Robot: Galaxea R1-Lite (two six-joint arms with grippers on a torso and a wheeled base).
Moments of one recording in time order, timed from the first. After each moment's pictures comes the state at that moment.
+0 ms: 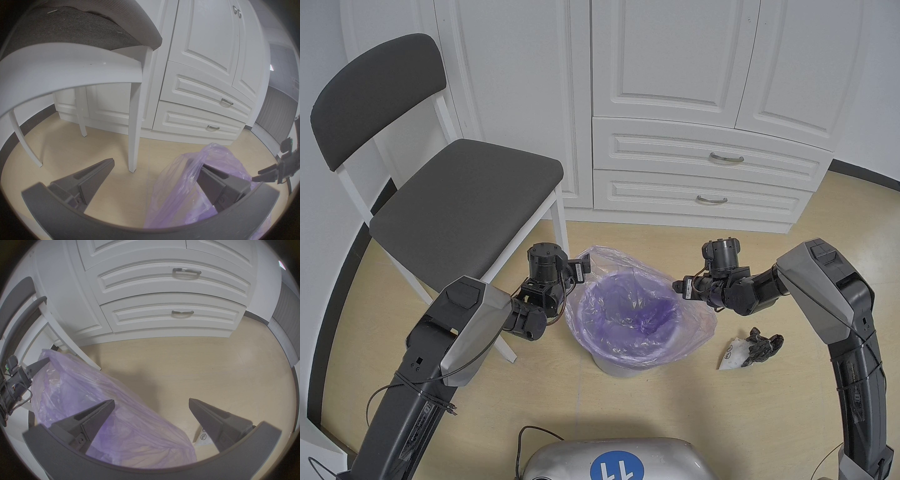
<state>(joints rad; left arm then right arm) -0.40 2.83 -1.94 -0.75 0.24 -0.18 0.28 2.58 -1.64 -0.36 -0.18 0.24</state>
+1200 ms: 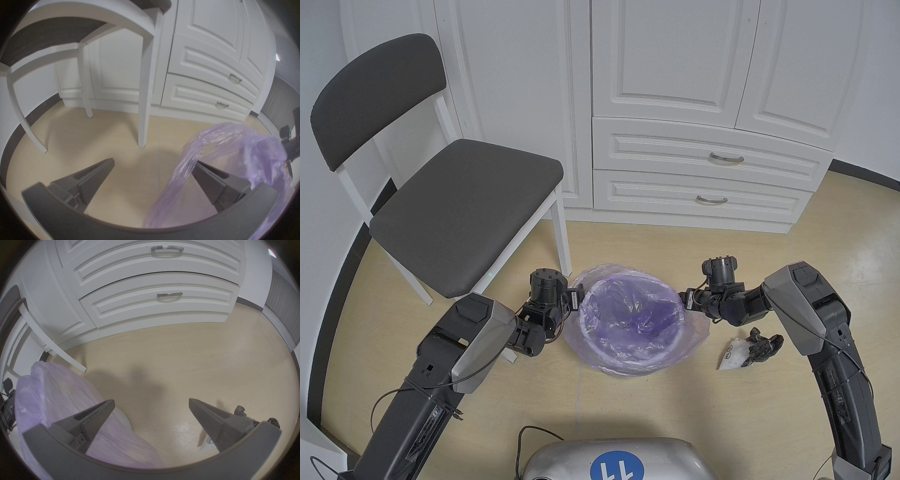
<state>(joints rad) -0.38 2.93 -1.95 -0.68 0.25 -0.18 0.23 2.78 -1.84 -0.34 -0.16 0.31</state>
